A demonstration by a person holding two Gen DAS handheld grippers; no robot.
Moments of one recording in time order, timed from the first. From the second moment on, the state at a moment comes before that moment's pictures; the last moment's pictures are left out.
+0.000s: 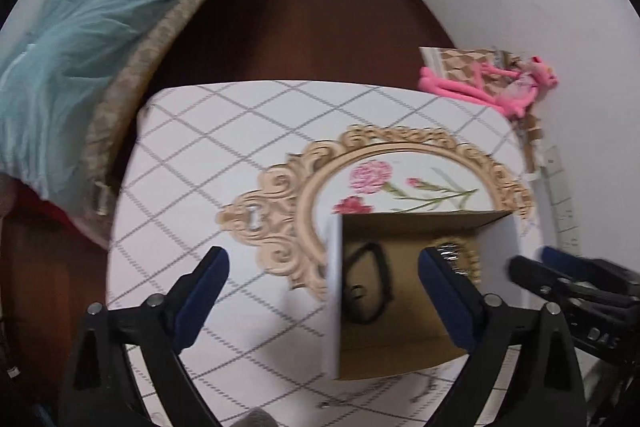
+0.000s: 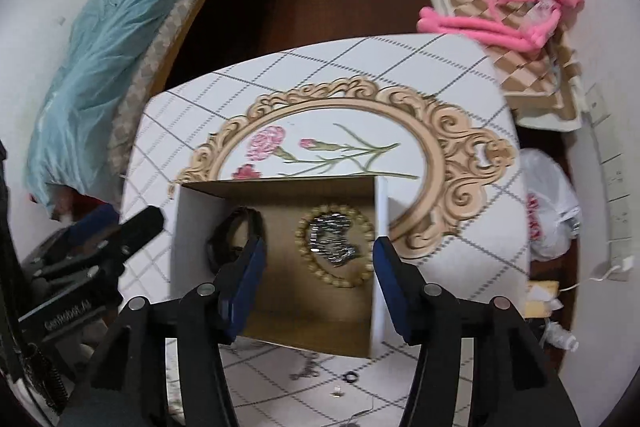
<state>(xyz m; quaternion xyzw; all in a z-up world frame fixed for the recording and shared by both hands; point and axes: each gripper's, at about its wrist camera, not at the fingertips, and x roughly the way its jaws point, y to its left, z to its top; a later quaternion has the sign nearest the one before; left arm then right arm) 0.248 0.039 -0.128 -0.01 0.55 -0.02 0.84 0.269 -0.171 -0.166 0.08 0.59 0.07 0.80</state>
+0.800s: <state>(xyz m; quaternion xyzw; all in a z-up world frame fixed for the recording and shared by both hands) 0.179 0.034 -0.113 0.02 0.50 0.02 0.87 0.191 -0.166 -0.161 0.01 0.55 -0.01 0.84</state>
